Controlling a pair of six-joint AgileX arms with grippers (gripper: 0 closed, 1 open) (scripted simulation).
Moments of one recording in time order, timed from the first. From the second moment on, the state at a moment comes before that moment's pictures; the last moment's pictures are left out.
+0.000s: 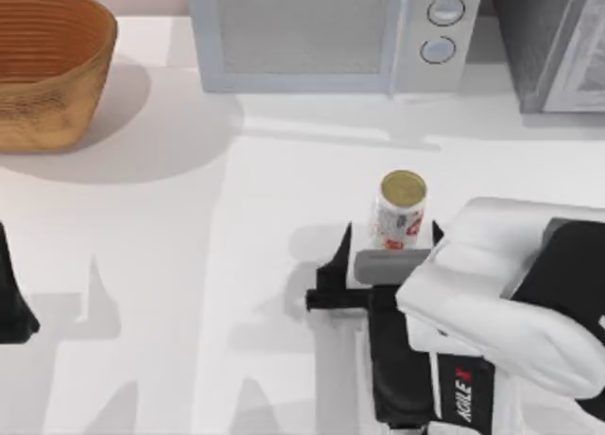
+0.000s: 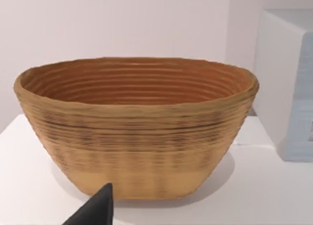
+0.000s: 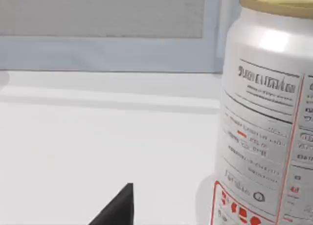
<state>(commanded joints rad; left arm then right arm) 0.00 0.00 0.00 0.00 0.00 0.00 0.89 2.50 0.73 1.77 0.93 0.02</state>
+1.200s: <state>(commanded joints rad) 0.00 0.00 0.00 0.00 0.00 0.00 0.79 2.48 0.79 1.69 0.83 0.01</state>
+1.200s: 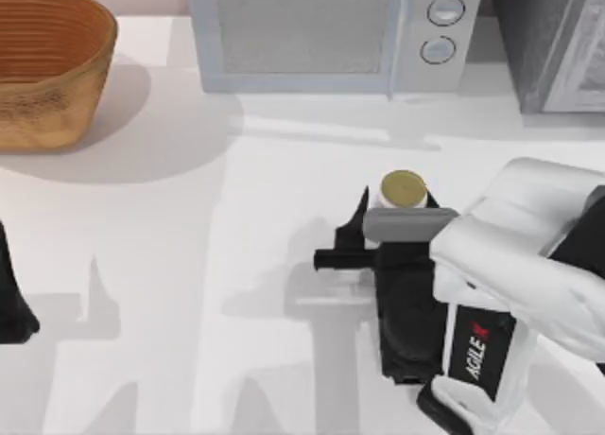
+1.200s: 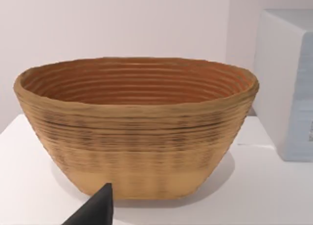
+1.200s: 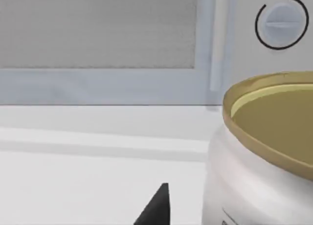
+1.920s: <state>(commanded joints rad) 0.00 0.00 0.00 0.00 0.00 0.00 0.79 2.48 0.79 1.69 0.83 0.01</state>
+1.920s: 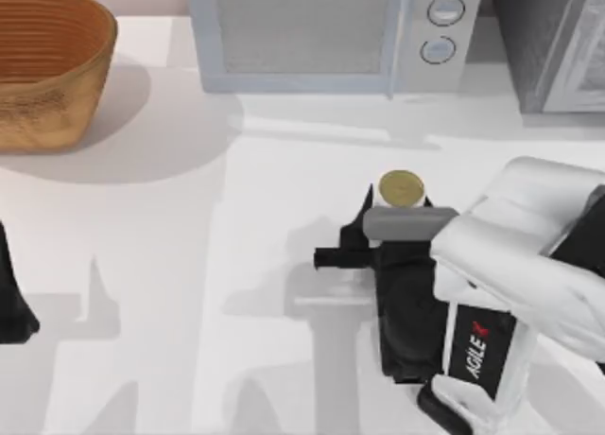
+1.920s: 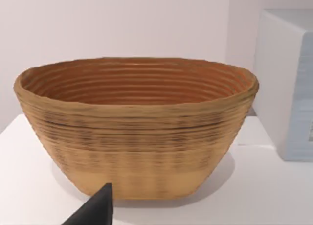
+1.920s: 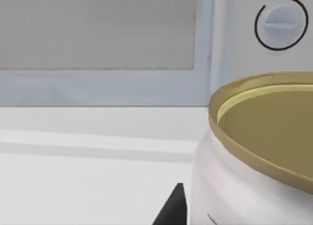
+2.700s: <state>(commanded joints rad) 0.00 0.00 0.00 0.00 0.00 0.00 0.79 2.28 0.77 1.49 0.82 0.01</state>
